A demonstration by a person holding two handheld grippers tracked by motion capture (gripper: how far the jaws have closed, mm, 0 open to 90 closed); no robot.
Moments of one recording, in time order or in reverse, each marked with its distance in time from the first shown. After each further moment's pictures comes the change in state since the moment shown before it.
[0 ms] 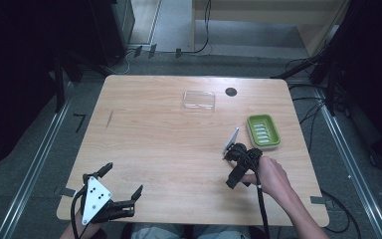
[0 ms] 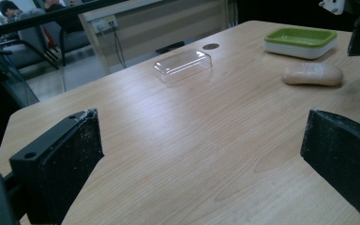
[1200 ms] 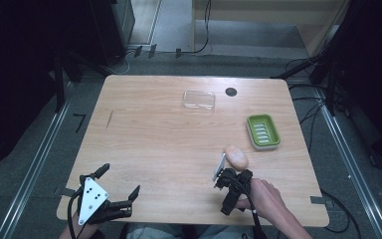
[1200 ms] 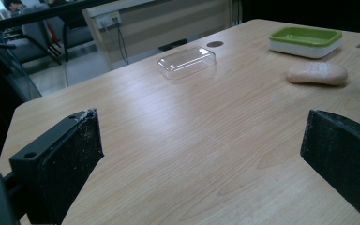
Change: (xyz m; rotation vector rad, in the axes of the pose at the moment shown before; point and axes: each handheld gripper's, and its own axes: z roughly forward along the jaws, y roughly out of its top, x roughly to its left) left arm 0.004 -0.002 -0.004 0.008 0.006 -0.017; right arm 0.054 -0.023 0.032 0.077 0.027 -0.156
